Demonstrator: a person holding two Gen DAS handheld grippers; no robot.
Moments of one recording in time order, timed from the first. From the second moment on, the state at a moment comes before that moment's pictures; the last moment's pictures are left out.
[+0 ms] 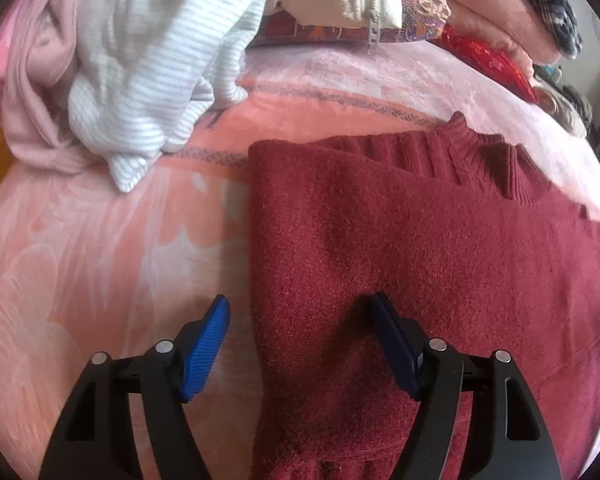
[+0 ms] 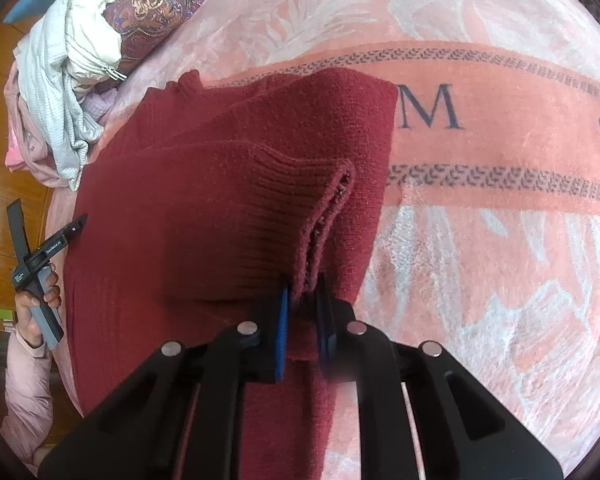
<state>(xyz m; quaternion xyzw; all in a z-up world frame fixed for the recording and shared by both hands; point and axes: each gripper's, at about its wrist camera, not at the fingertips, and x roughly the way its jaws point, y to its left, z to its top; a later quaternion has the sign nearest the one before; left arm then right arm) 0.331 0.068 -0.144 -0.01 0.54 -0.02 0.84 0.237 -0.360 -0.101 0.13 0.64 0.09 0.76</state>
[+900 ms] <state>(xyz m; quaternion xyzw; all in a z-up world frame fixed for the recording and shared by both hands) 0.305 0.083 -0.137 -0.04 0.53 0.03 0.85 0.208 -0.350 -0.071 0.14 0.59 0.05 0.80</state>
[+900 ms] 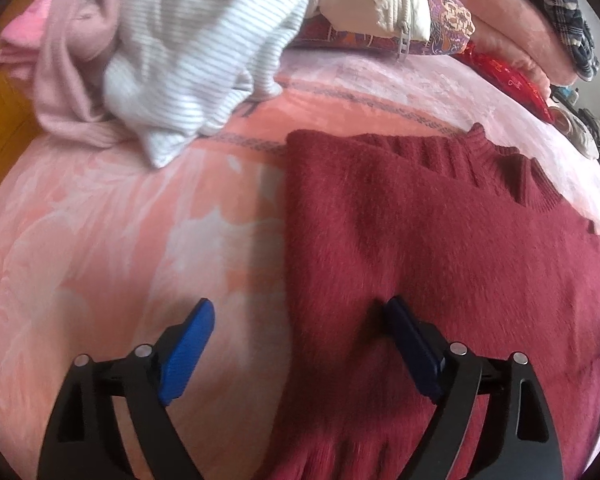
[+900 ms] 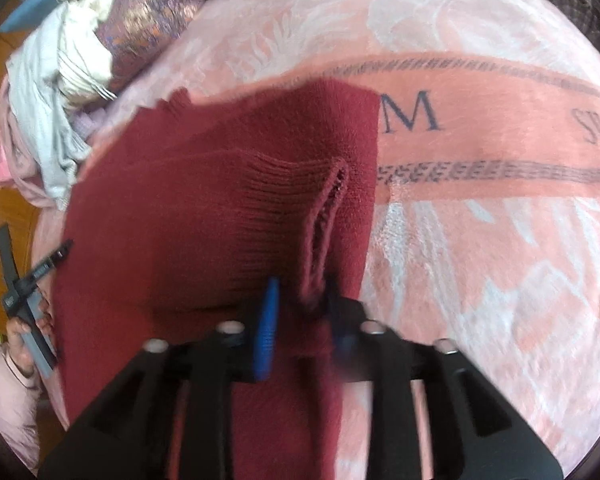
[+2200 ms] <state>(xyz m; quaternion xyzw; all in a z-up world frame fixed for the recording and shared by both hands) 0.028 0.128 -0.114 0.00 0.66 0.01 0.75 -0.091 -0.308 -0.084 0.19 0.69 0.07 0.69</state>
